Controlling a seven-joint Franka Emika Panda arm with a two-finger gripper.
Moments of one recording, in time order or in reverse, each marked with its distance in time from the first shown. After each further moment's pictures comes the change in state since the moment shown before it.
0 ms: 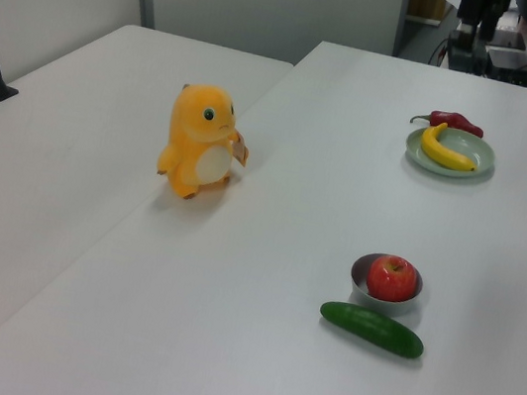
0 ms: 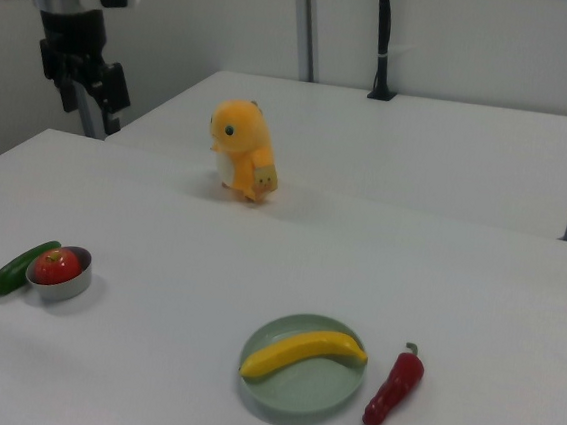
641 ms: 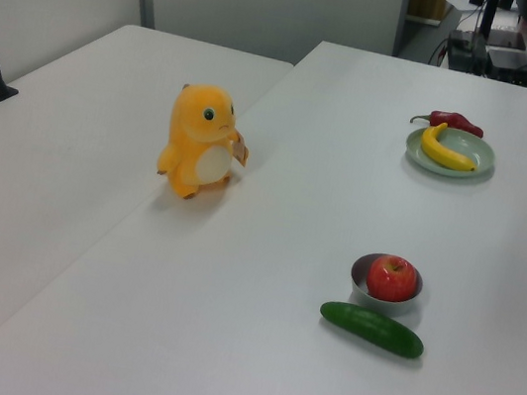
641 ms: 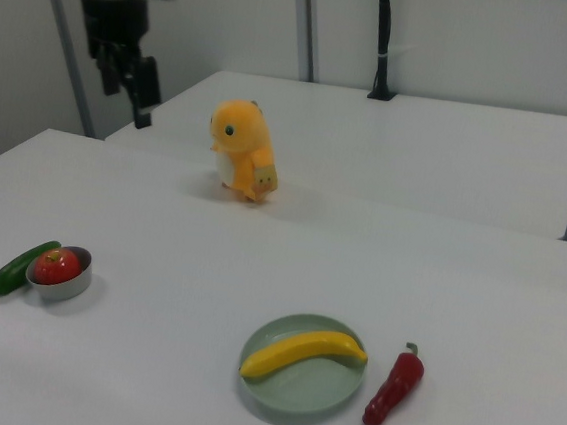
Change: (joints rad) arm -0.229 -0.005 0.030 0.066 0.082 -0.051 0.069
